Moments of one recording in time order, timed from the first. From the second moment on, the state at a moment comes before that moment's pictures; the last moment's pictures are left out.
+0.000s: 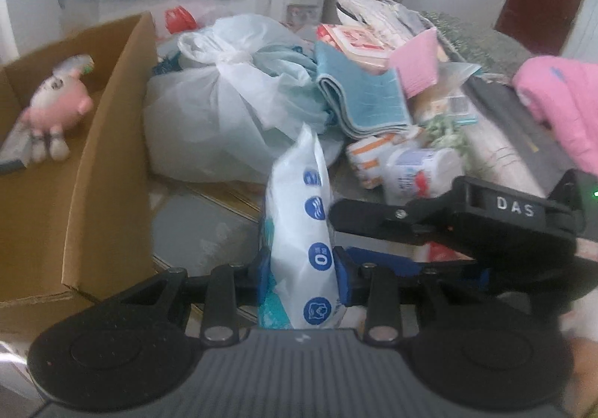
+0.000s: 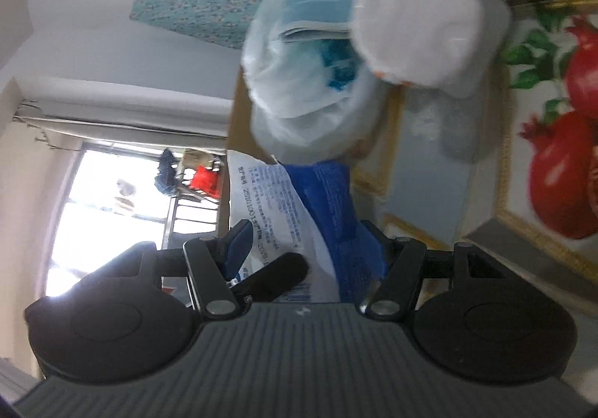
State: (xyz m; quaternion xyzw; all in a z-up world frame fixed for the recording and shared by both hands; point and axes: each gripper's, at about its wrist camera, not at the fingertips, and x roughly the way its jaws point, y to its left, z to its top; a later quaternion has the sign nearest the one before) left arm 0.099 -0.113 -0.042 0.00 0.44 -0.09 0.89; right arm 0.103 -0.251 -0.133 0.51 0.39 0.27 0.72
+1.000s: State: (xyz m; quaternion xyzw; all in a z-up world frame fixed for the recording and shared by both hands) left arm 0.075 -0.135 -0.061 0.00 0.43 -0.21 0.88; right arm 0.051 -0.312 -0.142 0.50 0.33 0.18 0.78
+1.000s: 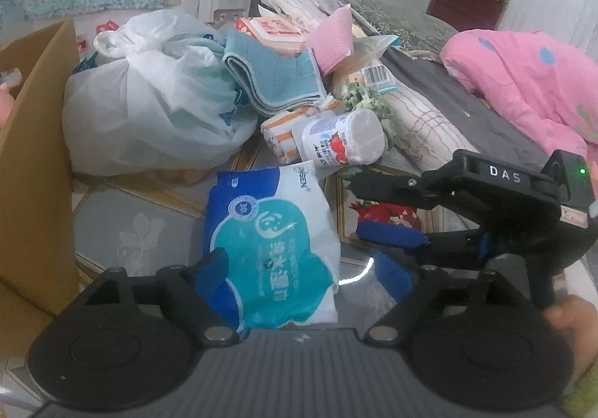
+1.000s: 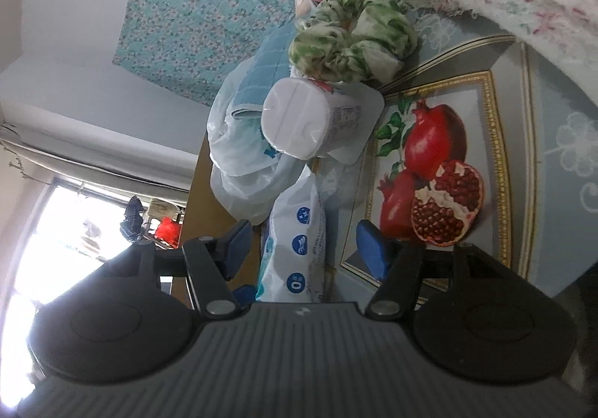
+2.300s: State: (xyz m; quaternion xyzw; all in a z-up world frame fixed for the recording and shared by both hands) left arm 0.092 -0.103 -0.082 -0.05 0.47 -0.24 0.85; right arm 0.066 -0.264 -0.121 0.33 0.36 0.17 0.85
